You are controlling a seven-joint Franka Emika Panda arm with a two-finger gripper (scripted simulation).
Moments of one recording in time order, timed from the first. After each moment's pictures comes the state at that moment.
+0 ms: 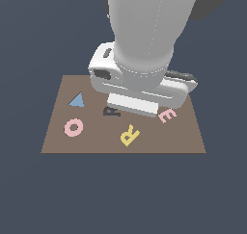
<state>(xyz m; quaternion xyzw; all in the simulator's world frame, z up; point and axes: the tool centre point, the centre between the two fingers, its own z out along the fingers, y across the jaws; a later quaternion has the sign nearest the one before) 0.032 0.031 0.115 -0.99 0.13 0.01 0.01</state>
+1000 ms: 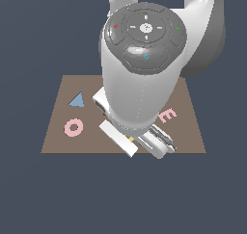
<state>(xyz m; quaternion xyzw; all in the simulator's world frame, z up) 0.095 0.019 0.053 -0.93 0.36 0.00 0.00</state>
